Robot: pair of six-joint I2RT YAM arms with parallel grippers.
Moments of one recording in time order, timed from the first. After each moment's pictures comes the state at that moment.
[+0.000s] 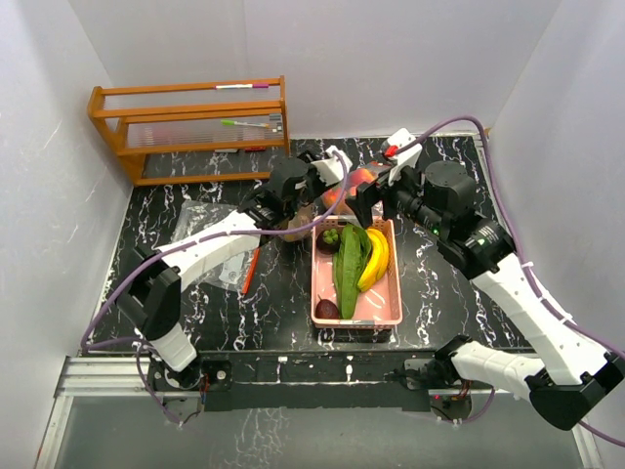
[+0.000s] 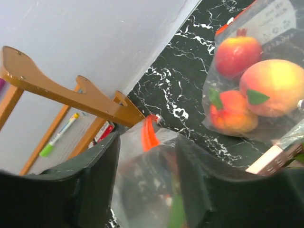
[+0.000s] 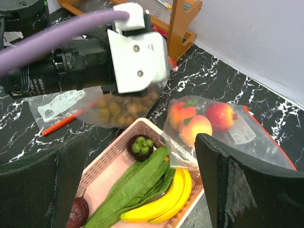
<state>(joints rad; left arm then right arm) -0.74 1.66 1.29 0.14 -0.28 0.64 0.57 1.05 1.25 -0.41 -0.10 -0.08</state>
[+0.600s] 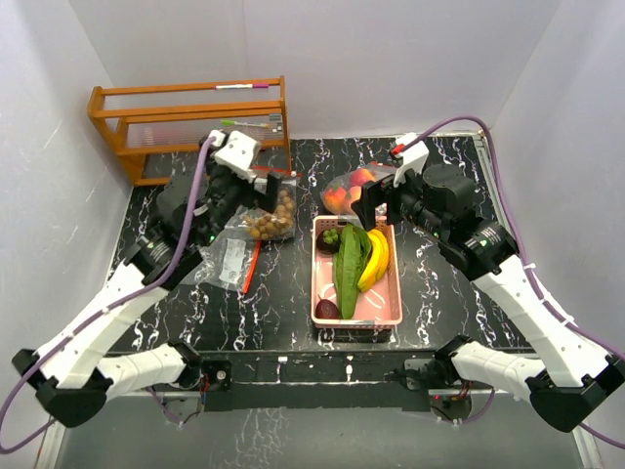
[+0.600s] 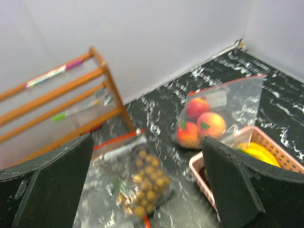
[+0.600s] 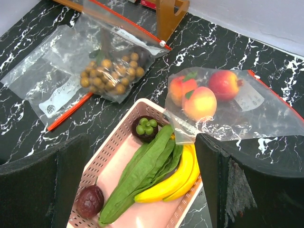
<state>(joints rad) -0.74 1.09 1.27 -0.19 -0.22 0.20 0.57 1.03 1.25 -0.51 -0.02 0.05</state>
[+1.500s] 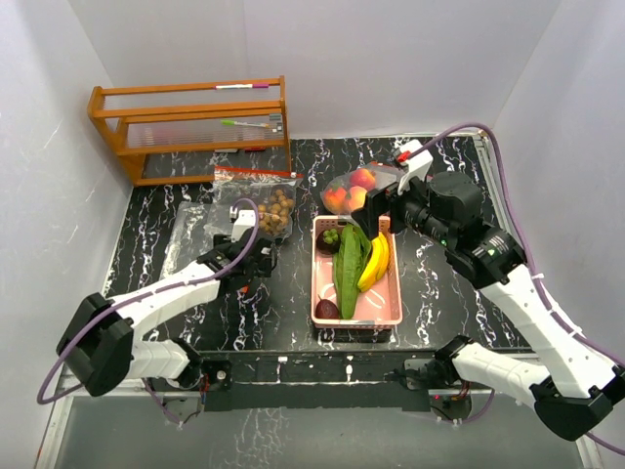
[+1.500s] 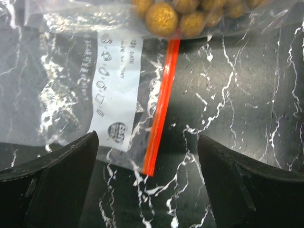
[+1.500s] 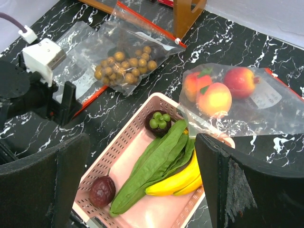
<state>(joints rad) -0.72 1.25 0.72 -0.47 -0.60 -0.51 0.57 0.98 1.22 -0.53 -0.08 0.08</state>
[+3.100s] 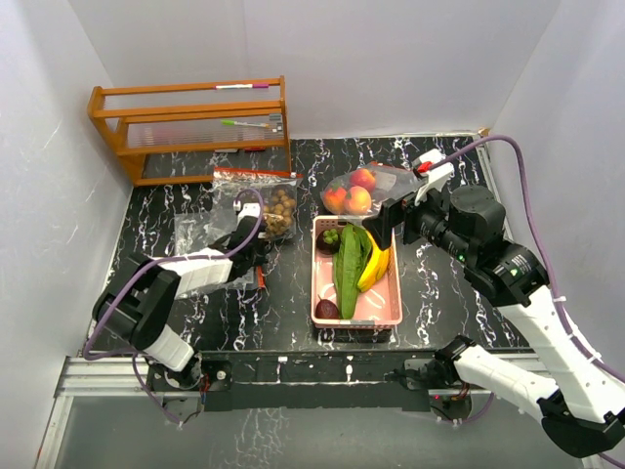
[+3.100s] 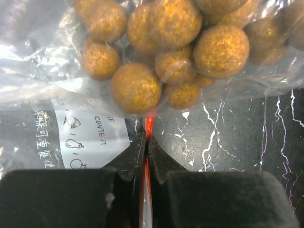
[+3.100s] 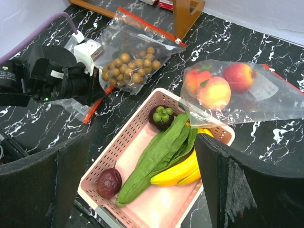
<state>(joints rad) -0.54 1.56 0.68 -0.01 -0.32 -0.43 0.57 0.86 1.19 -0.59 -0.07 0.11</state>
